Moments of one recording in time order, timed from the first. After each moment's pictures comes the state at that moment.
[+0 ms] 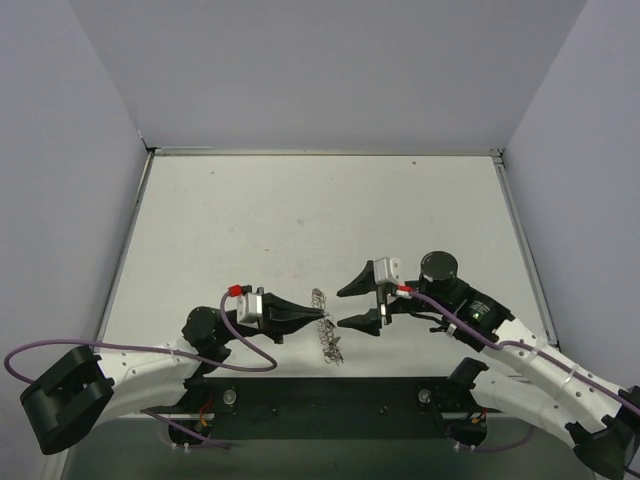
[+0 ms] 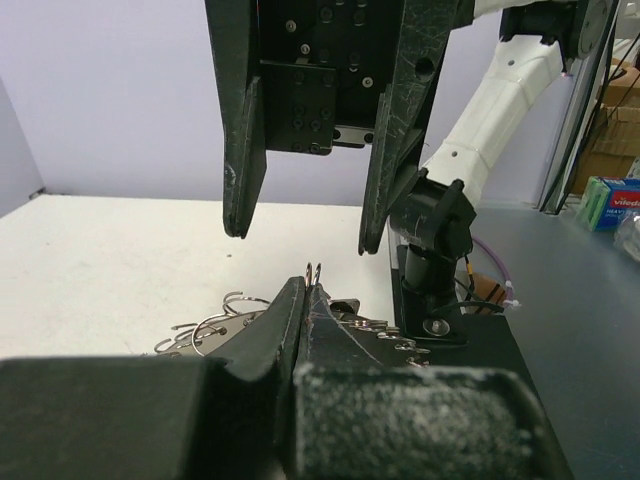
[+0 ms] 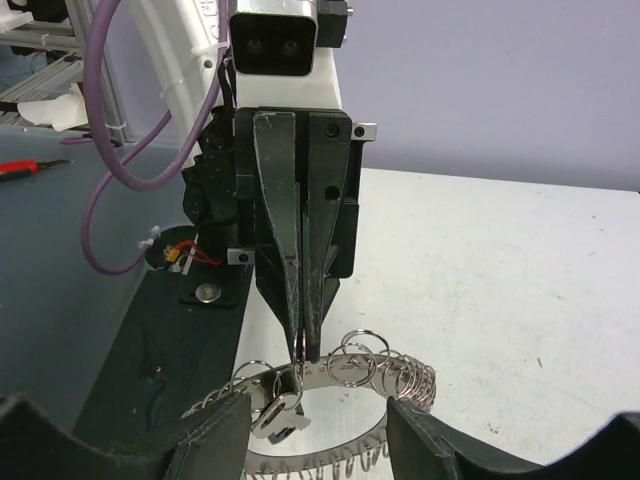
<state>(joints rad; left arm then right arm) -0.90 0.99 0.14 1.27 0.53 -0.25 0.79 0.81 0.66 -0.09 -0.73 -0.27</state>
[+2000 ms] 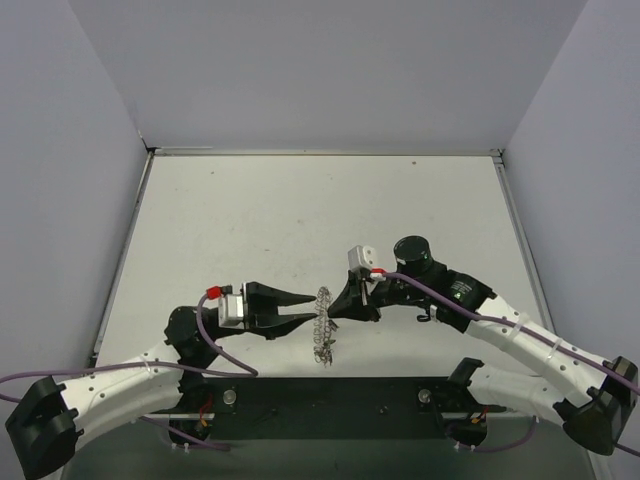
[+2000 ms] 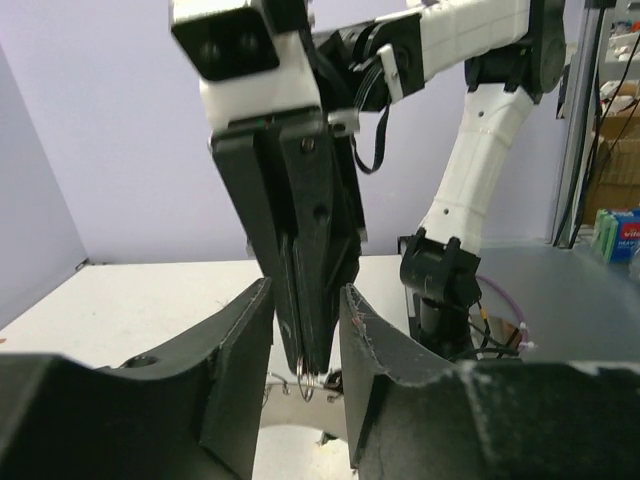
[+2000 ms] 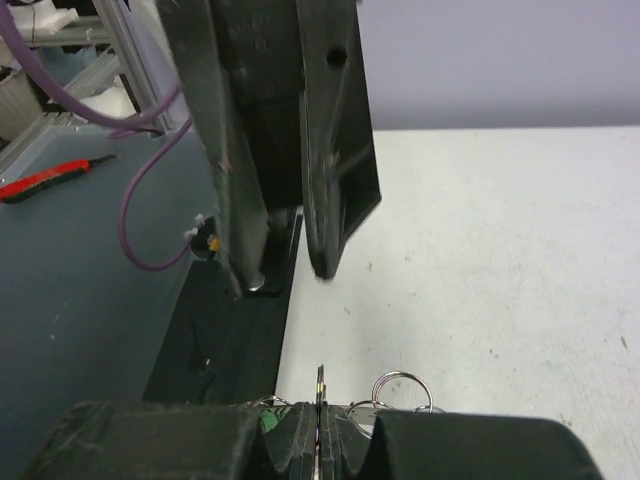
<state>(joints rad) -0.90 0.77 0.22 1.09 0.53 -0.20 0.83 0.97 0.80 -0.22 -0.76 -0.23</state>
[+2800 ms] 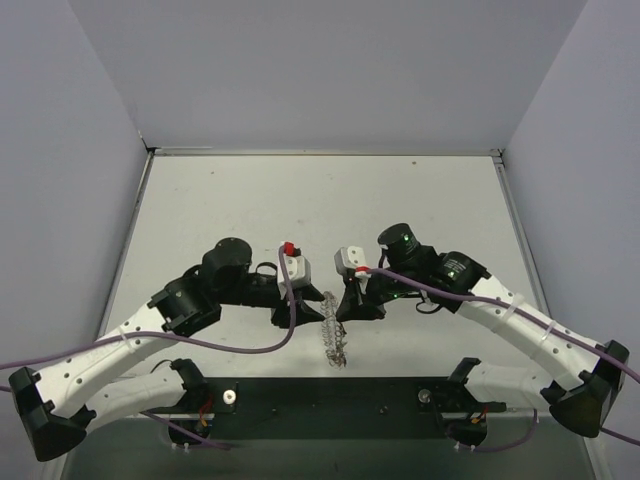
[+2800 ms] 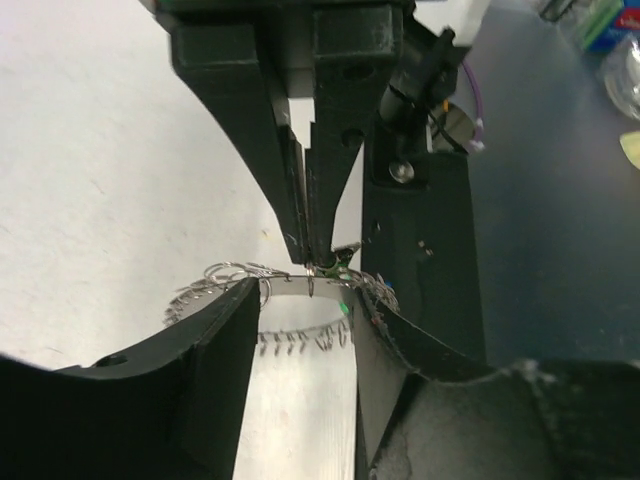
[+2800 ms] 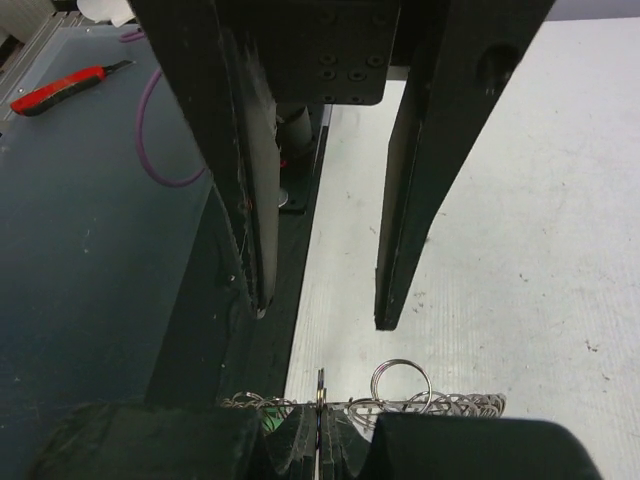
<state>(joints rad) -0.90 0.90 0.88 -0.27 0.60 0.07 0.83 1.10 1.02 -0.67 -0.73 -0.46</state>
